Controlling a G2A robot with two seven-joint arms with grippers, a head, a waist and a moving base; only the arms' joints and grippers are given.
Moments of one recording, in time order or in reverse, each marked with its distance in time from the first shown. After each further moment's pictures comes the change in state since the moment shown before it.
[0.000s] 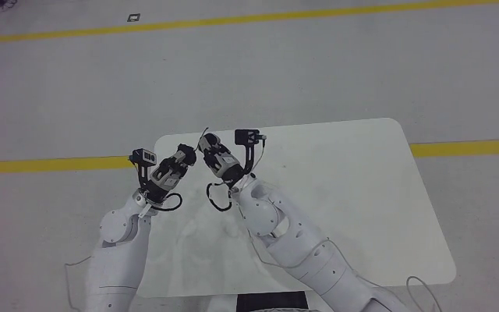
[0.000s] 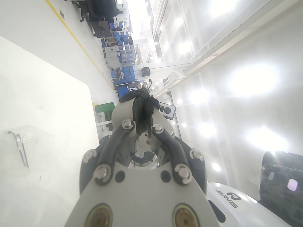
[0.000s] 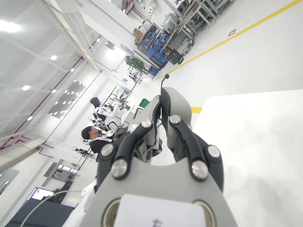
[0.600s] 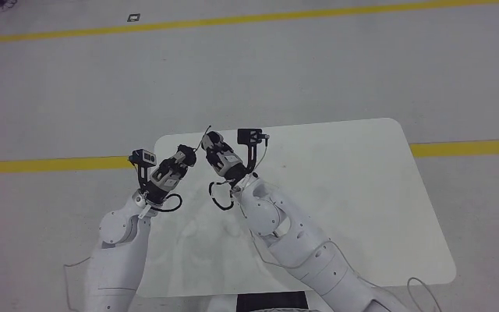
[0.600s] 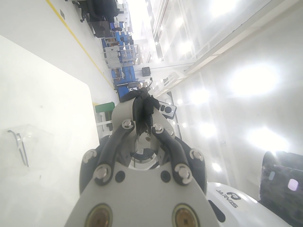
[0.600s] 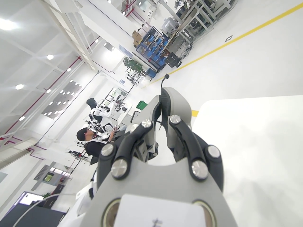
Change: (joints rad) left arm 0.012 0.008 0.003 -0.015 -0.004 0.000 0.009; right arm -0.013 0.002 0.020 -0.016 -0.046 0.002 -0.006
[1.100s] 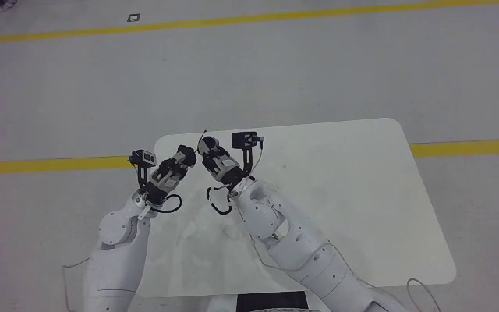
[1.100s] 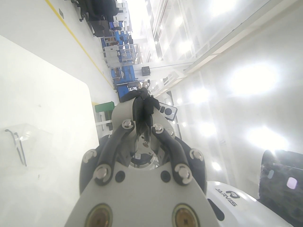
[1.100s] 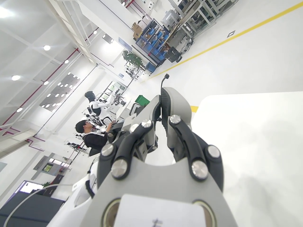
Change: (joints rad) left arm 0.011 0.006 0.001 -0.016 -0.005 0.000 0.004; right arm -0.009 -0.001 -0.014 -0.007 -0.028 -0.004 0.029
